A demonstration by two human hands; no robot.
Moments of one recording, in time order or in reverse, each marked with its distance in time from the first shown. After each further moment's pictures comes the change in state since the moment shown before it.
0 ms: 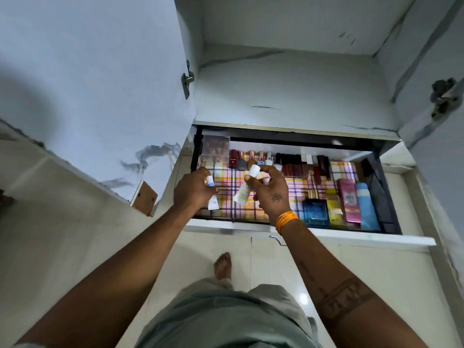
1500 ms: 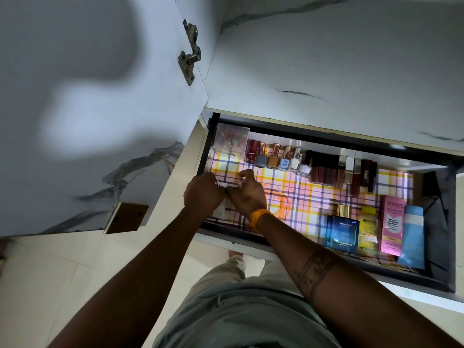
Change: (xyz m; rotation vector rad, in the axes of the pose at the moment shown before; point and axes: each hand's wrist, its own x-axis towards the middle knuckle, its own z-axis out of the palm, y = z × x) left_hand 0.039 0.004 0.040 0.072 -0.071 -0.231; right_hand 0.075 0.062 0.078 -0.467 -0.426 0.096
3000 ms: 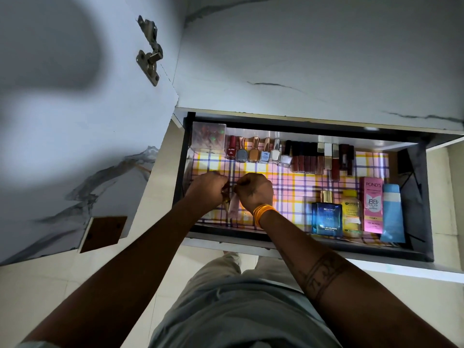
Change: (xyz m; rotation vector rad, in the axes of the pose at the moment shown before) left_hand 0.032 0.015 0.033 0.379 -0.234 0.502; right_hand -0.001 0.022 -0.034 -0.040 0.202 0.223
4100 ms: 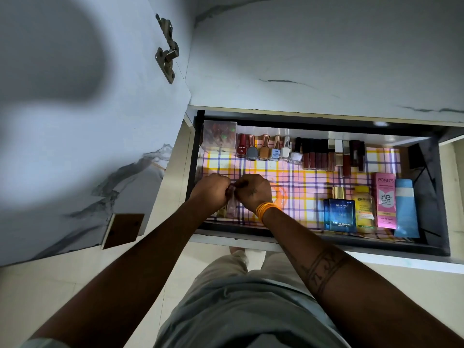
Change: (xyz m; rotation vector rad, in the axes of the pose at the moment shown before) left_hand -0.011 -0.018 0.002 0.009 -0.049 -0.039; right_hand 0.001 -0.005 0.030 -0.094 -0.107 -0.083
